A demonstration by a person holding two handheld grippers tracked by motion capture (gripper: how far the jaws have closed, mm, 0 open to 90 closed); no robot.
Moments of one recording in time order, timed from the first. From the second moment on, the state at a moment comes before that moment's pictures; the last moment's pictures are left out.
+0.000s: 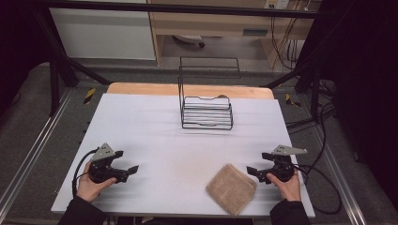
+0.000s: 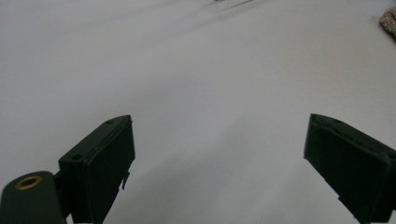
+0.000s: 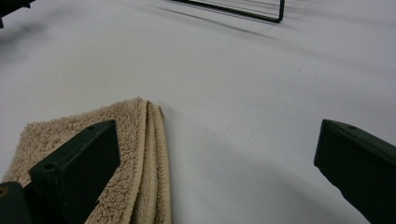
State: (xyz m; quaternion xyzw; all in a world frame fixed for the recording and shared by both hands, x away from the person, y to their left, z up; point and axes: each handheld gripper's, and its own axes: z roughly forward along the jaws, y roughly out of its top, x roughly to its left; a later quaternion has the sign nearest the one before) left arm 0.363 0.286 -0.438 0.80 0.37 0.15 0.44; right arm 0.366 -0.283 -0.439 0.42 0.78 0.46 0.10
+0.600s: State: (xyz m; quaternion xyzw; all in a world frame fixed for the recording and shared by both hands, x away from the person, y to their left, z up) left arm 0.362 0.286 -0.439 0.80 0.37 0.15 0.44; right arm 0.366 -0.272 -0.440 0.41 0.79 0.45 0.09
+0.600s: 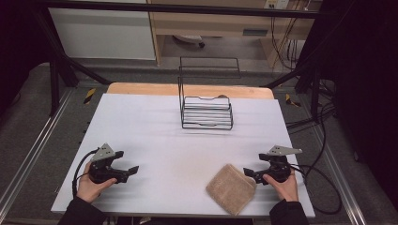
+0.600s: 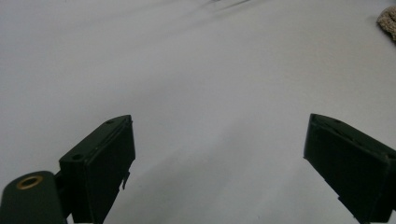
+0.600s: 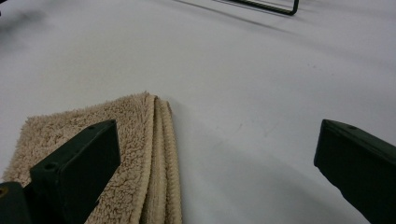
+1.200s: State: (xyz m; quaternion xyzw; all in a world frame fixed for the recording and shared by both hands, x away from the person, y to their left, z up) left arm 0.362 0.285 -0.440 0.81 0.38 0.15 0.43; right arm 0.371 -0.245 -0.439 0.40 0.80 0.43 0.09
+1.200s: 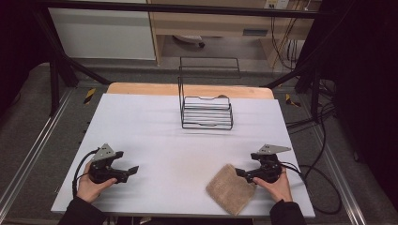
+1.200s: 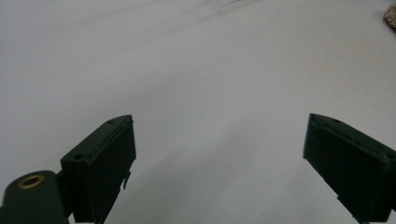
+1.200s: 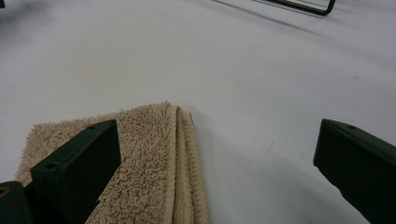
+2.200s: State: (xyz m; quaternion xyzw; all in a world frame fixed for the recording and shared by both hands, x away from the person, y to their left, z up) left arm 0.362 0.284 -0.440 0.81 0.38 0.15 0.43; right arm 0.384 -0.206 -0.450 0.37 0.85 0.38 0.06
